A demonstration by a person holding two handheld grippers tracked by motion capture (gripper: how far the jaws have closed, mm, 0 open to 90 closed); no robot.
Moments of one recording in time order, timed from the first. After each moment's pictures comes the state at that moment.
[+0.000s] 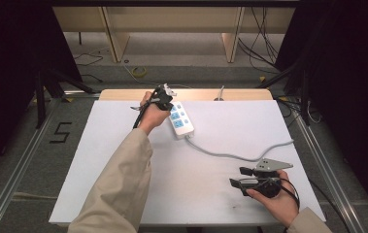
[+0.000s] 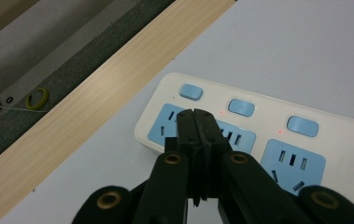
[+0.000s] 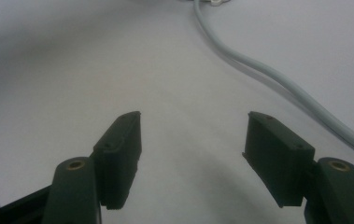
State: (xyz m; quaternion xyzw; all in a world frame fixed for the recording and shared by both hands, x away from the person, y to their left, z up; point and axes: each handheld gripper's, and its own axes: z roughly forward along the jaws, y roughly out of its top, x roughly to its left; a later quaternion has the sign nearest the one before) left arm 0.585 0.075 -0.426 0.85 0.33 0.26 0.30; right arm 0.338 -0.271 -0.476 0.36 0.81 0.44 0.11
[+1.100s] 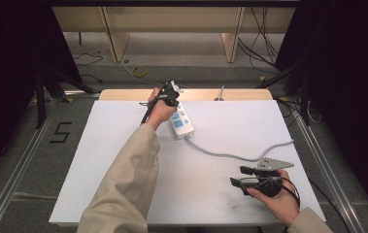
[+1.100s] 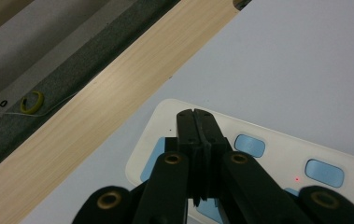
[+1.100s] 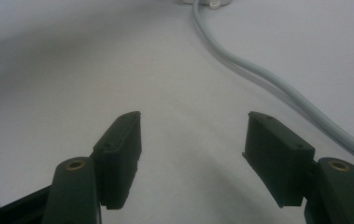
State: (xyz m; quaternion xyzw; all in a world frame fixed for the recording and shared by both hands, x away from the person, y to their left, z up) left arm 0.611 0.056 -0.436 0.86 0.33 0.25 0.30; right arm 0.340 -0.273 -0.475 0.36 0.81 0.45 0.11
